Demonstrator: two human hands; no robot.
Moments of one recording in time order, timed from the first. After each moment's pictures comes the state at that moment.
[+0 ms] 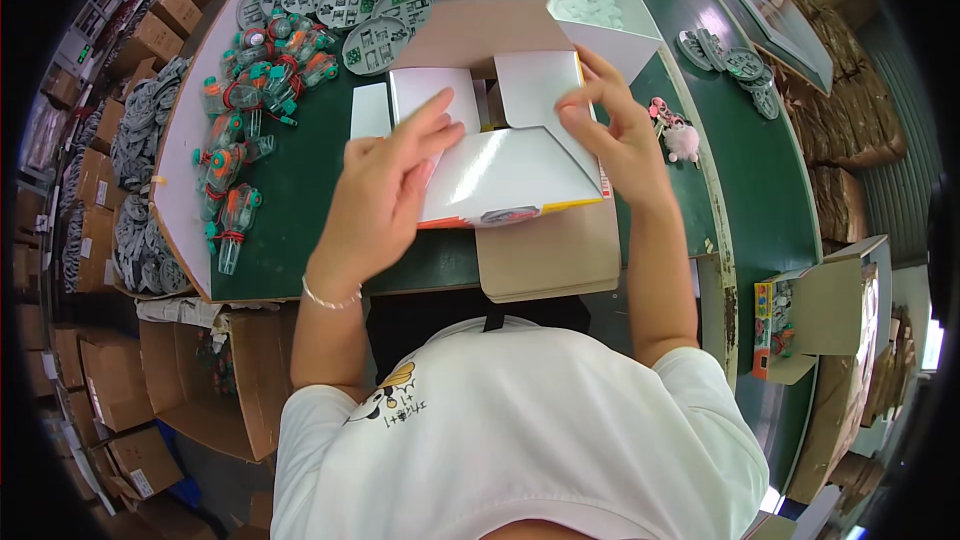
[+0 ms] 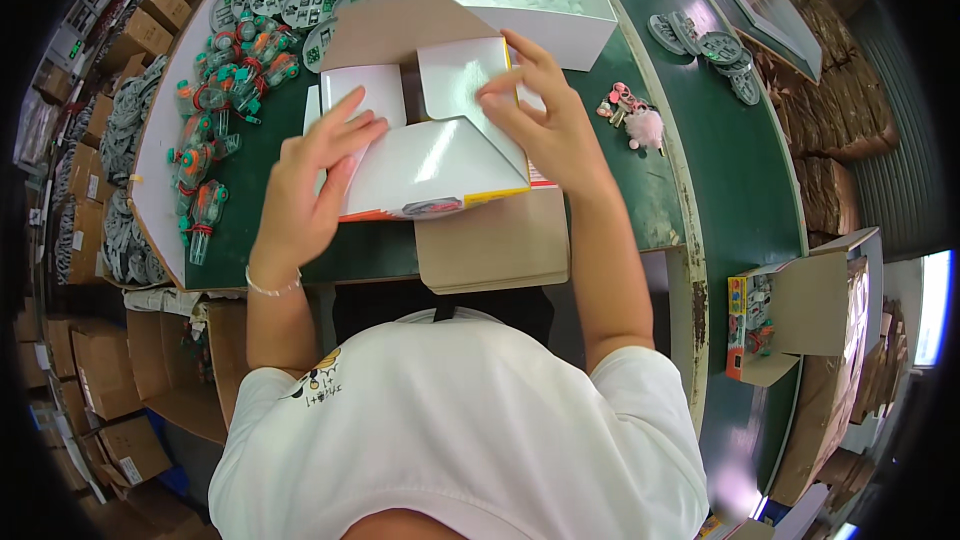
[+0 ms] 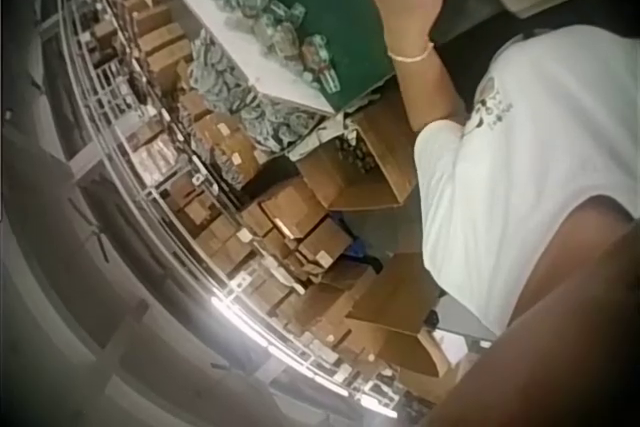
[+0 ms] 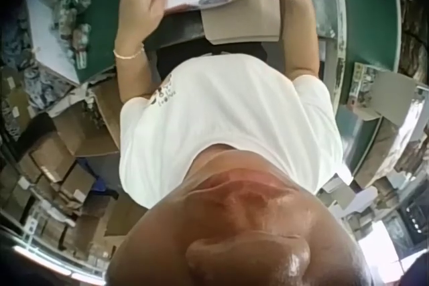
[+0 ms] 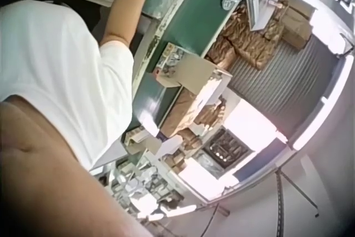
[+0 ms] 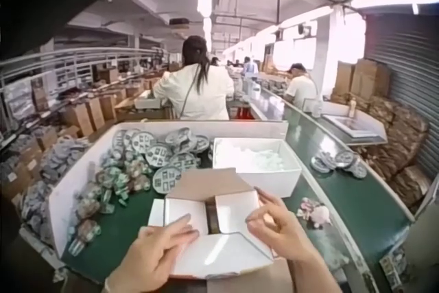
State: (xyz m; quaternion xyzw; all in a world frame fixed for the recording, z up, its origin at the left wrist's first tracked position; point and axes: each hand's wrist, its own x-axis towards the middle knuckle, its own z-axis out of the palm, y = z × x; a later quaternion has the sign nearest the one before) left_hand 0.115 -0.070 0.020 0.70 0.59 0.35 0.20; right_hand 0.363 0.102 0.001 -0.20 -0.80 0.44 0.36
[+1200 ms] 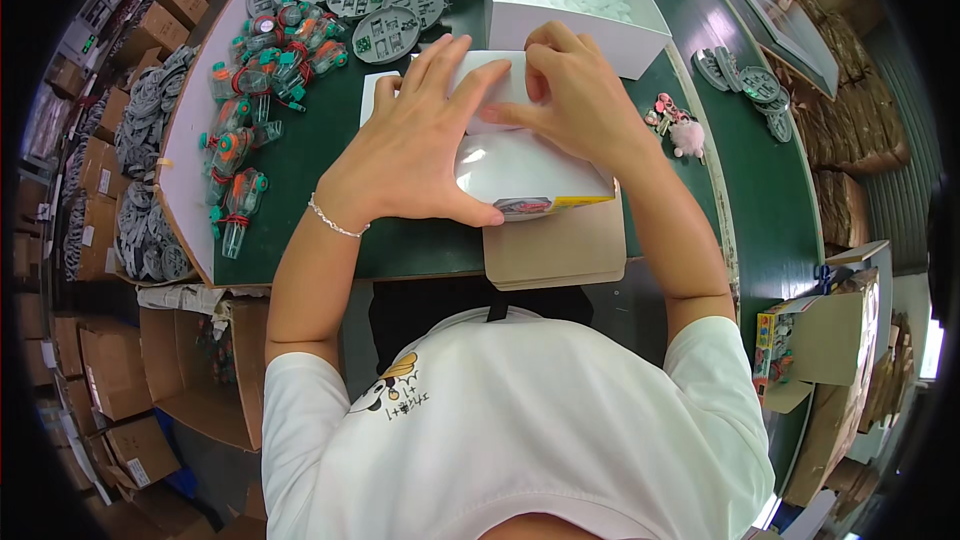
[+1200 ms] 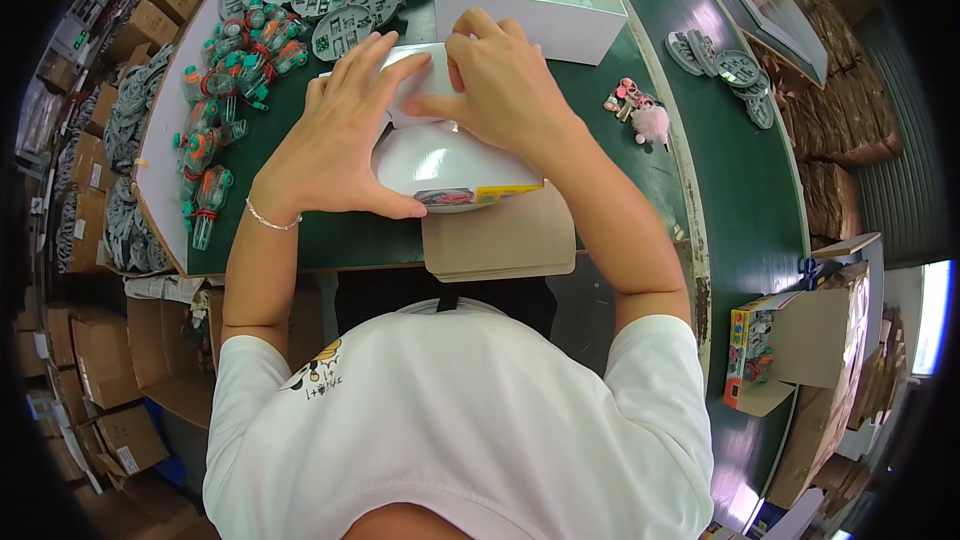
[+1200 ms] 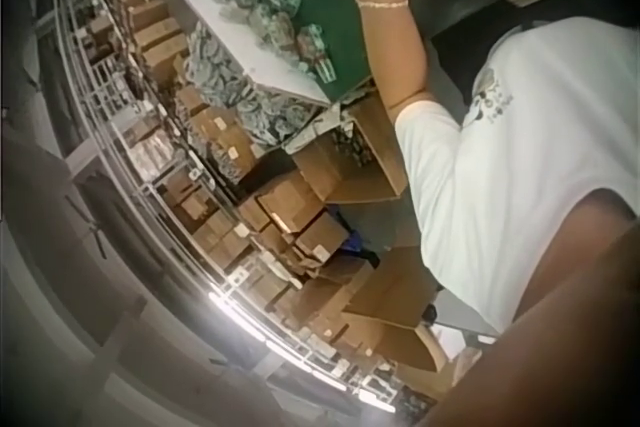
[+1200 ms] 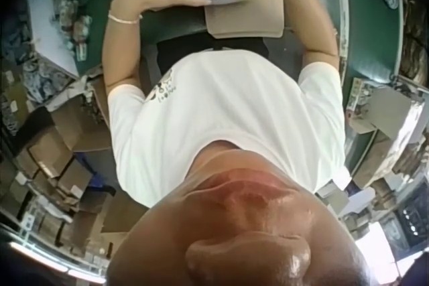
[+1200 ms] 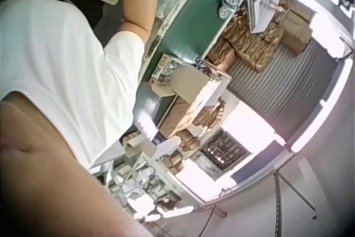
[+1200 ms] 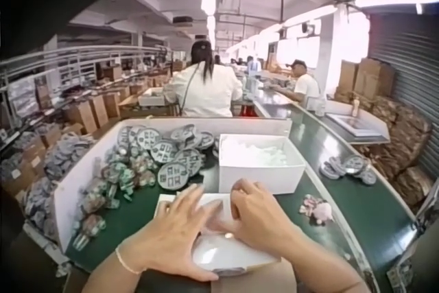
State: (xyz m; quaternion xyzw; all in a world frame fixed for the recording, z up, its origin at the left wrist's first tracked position) left_hand 0.128 -0.001 0.041 0.76 0.62 0.19 -0.02; right_hand 0.298 0.129 0.041 -0.26 -0.93 0.11 0.23
